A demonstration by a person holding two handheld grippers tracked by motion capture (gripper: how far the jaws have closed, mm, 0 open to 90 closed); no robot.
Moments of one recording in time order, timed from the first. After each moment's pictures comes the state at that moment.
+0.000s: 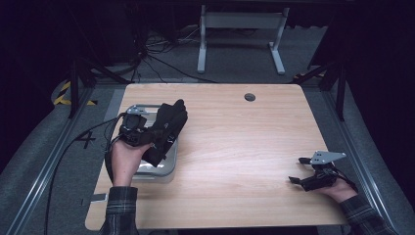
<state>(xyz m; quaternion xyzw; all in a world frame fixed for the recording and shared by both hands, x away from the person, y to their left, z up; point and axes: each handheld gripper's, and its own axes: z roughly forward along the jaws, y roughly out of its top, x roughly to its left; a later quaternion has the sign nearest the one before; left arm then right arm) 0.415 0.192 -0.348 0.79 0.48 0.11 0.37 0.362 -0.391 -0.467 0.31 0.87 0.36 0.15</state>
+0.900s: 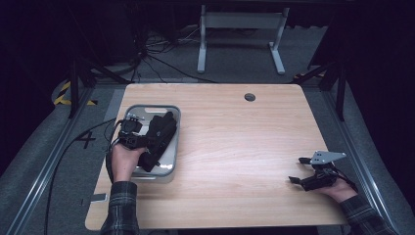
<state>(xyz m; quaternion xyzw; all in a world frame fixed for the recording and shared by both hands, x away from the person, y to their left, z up) 0.448 0.215 -0.408 0.78 0.54 0.07 0.31 0.362 -0.391 -0.467 0.31 0.87 0.37 0.15</state>
